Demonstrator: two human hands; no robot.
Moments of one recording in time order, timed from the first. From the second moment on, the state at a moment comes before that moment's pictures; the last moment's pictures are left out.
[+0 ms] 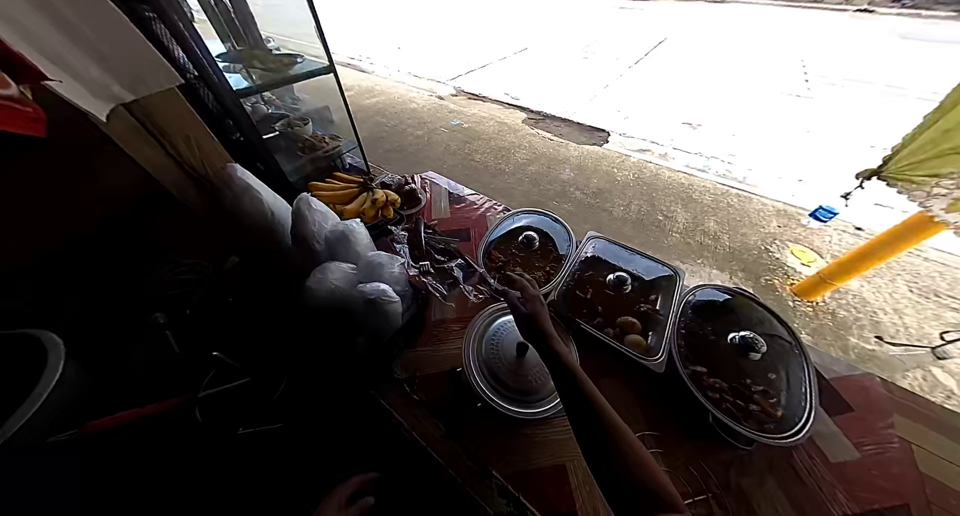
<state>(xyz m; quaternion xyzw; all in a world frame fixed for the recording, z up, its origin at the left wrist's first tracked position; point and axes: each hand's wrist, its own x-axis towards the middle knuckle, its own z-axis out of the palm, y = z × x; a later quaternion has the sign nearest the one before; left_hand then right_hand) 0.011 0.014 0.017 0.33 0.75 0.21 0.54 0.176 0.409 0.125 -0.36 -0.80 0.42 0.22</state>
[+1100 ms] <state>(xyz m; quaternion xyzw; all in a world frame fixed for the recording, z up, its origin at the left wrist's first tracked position) 0.005 0.331 0.030 0.02 0.63 0.67 0.40 0.021 0.543 0.072 -0.26 -0.72 0.64 -0.05</state>
